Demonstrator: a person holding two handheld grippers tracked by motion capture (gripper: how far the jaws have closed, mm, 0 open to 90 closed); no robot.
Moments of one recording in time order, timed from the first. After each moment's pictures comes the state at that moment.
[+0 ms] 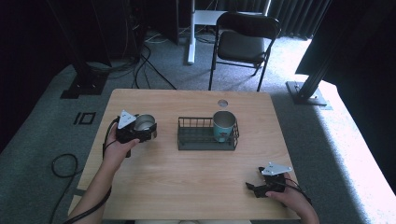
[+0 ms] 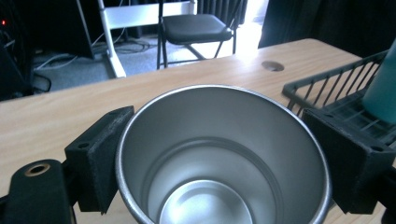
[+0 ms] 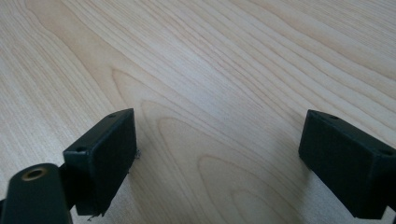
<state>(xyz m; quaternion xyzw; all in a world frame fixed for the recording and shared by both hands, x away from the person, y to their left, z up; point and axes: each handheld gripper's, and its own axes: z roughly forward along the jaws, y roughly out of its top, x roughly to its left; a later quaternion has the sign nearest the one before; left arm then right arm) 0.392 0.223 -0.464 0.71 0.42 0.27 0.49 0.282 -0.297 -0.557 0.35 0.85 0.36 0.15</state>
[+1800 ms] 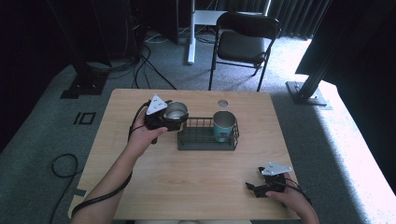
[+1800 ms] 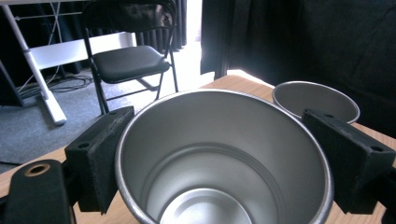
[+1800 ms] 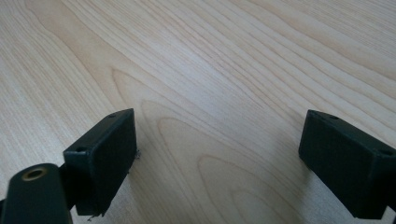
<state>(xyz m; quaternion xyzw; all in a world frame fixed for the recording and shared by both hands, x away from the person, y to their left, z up) 0.408 0.126 -0.408 0.75 0.31 0.22 0.54 0.283 -0.297 -0.558 0.35 0.85 0.36 0.15</state>
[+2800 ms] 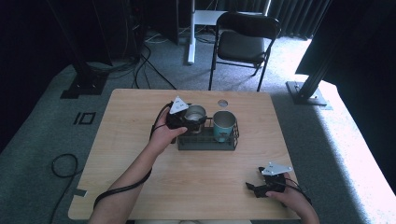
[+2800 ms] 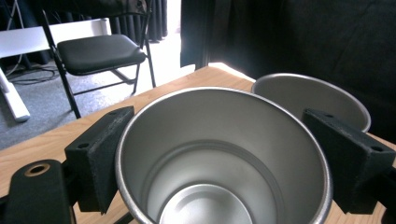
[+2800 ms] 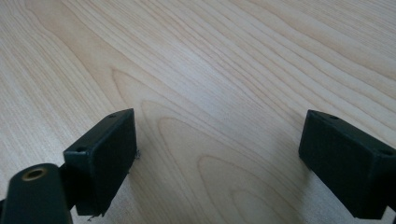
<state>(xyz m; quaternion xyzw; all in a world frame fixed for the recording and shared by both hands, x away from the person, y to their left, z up) 0.432 0.074 -0.440 0.76 0.31 0.19 0.54 0.282 -0.297 -0.557 0.35 0.85 0.36 0.15</state>
